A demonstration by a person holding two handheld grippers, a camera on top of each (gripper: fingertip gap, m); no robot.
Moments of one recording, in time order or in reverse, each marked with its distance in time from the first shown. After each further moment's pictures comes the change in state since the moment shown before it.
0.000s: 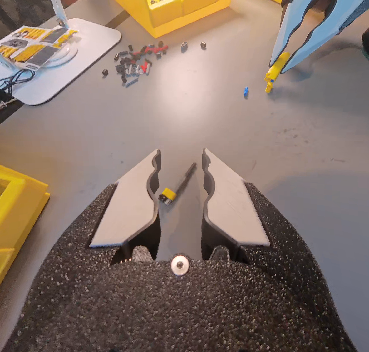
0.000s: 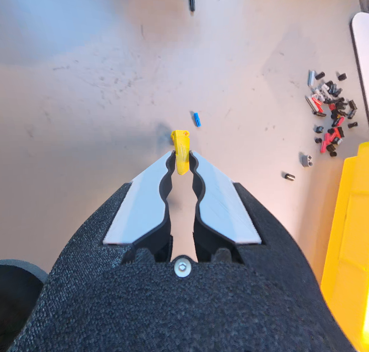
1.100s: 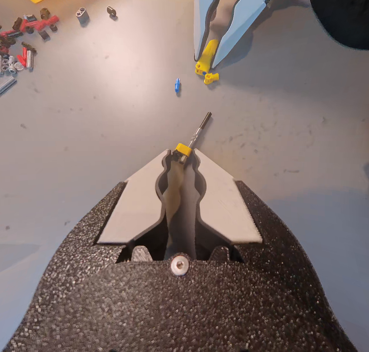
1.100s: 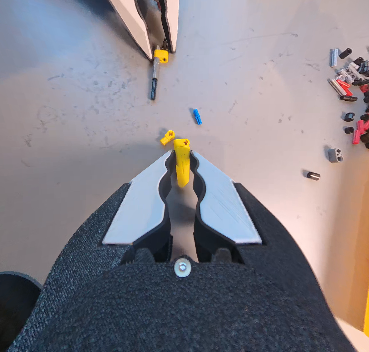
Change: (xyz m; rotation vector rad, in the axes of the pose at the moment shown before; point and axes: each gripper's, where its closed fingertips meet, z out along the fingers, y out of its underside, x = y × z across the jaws) left arm 0.083 0.008 0.056 -0.165 0.227 0.071; right arm 0.000 0.006 0.014 0.025 -0.072 0.104
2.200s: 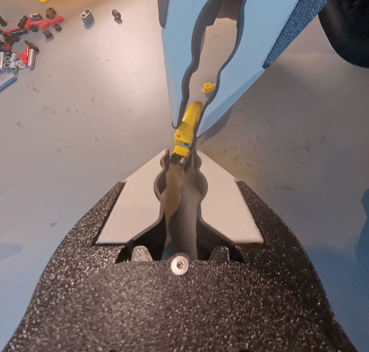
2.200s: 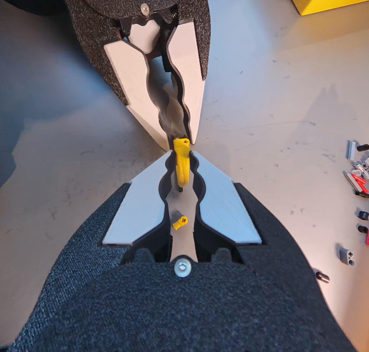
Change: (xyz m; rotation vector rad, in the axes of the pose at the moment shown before) left arm 0.007 -0.008 0.008 0.003 -0.057 -0.057; right arm -0.021 -0.078 0.038 0.055 -0.098 -0.070
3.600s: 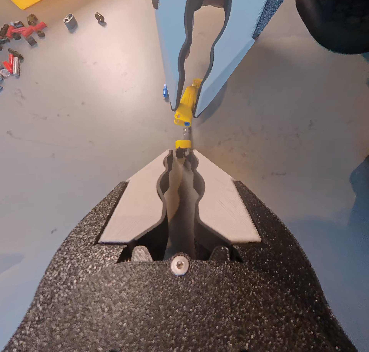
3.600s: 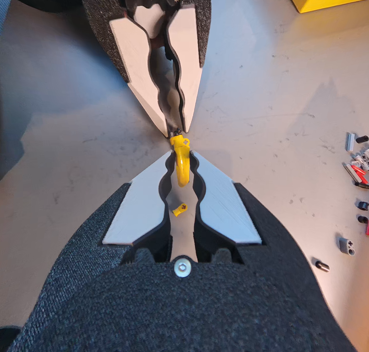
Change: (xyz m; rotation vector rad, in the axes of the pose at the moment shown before) left arm 0.005 0.003 -0.005 0.008 0.075 0.057; right arm 0.000 0.009 -0.010 0.022 -0.015 -0.003
